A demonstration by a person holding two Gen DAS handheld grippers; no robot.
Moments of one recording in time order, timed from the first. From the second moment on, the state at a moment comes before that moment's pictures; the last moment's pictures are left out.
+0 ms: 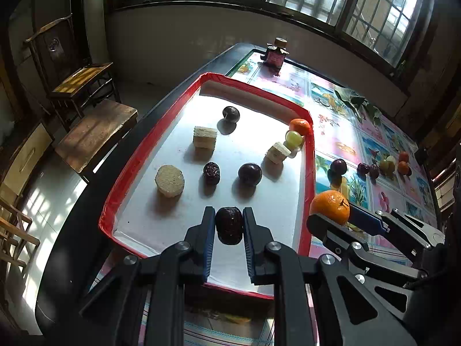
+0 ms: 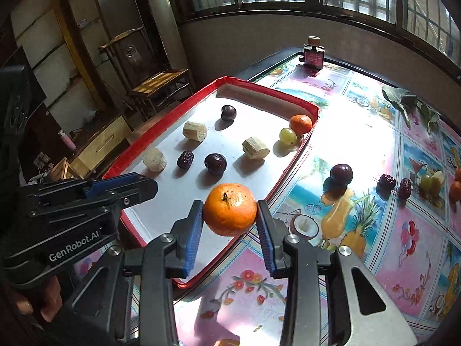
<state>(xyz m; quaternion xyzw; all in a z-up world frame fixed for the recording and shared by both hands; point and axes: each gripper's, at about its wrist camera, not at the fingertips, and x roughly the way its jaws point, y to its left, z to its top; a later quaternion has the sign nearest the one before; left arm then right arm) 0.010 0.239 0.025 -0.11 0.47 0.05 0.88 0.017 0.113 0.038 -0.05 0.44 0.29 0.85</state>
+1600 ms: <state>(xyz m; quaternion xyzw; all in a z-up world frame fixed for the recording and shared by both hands) 0.008 0.152 0.027 -0.04 0.47 0.08 0.88 -0.006 0.040 0.031 -0.03 0.47 0.23 0.85</state>
